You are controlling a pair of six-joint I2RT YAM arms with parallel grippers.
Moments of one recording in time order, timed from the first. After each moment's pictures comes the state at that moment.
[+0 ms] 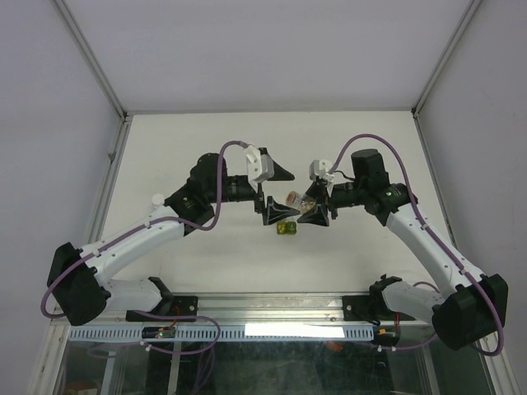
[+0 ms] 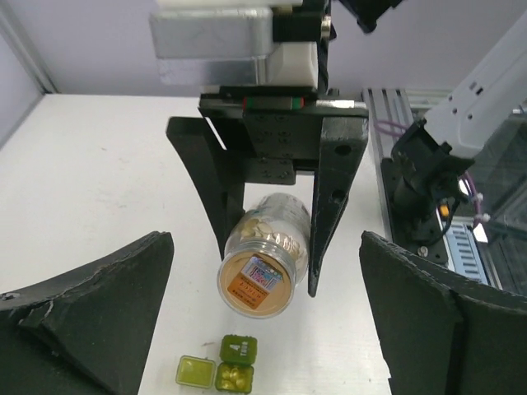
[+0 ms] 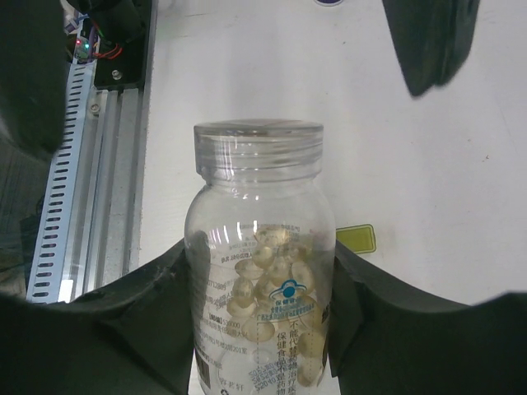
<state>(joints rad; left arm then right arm) -0.81 1.28 1.01 0.21 0.68 0.08 0.40 1.11 0.94 -0.55 -1.04 -0.60</state>
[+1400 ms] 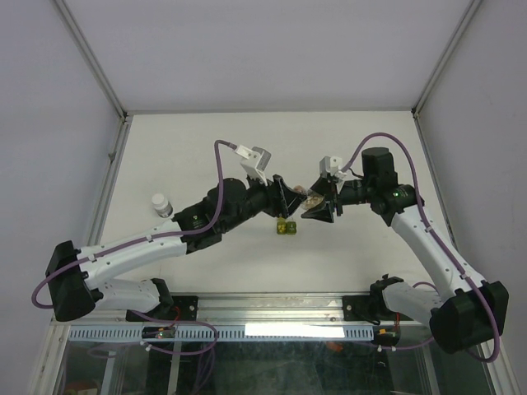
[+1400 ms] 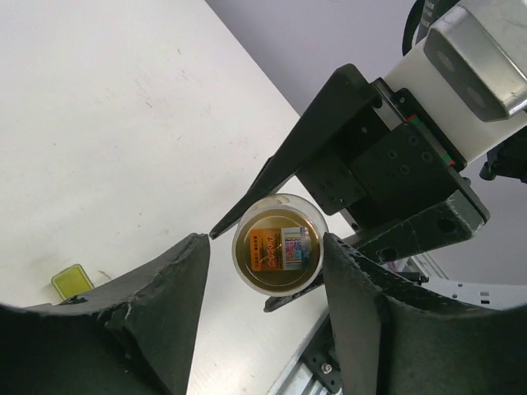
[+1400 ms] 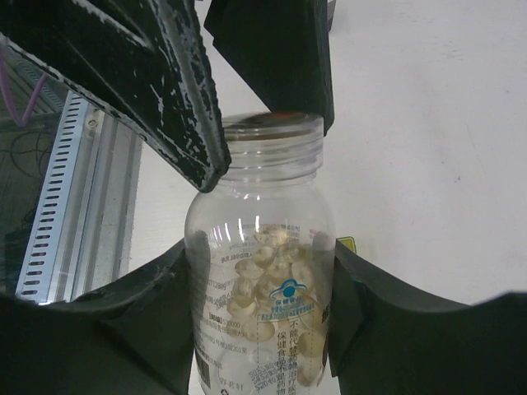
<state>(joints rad) -1.06 1.21 0.96 0.15 -0.16 -0.58 0.32 1.08 0.92 -0.50 -1.13 -0.61</state>
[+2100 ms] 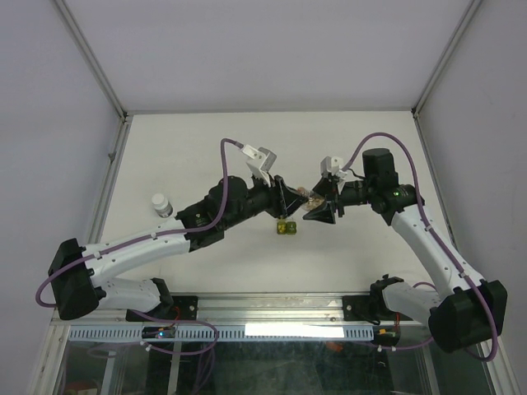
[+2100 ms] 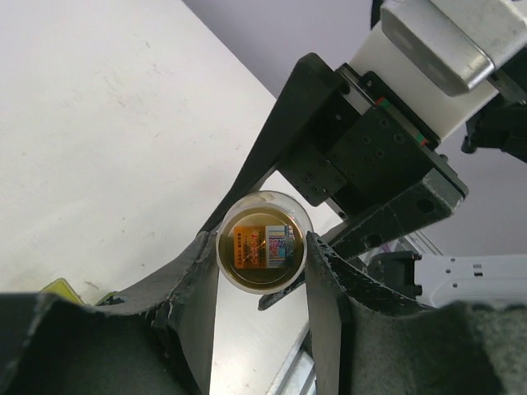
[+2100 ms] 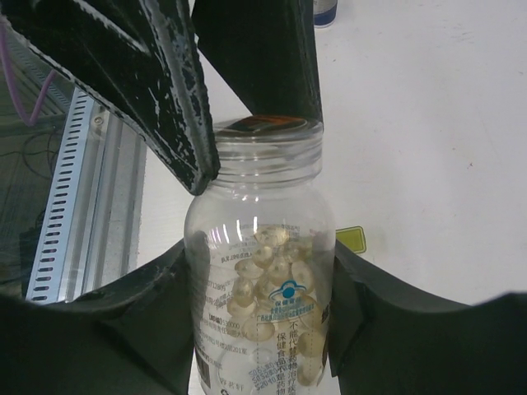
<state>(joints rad) -1.05 1.24 0.97 0.16 -0.05 -0.55 0.32 1.09 0.92 -0.53 -1.14 -0.61</state>
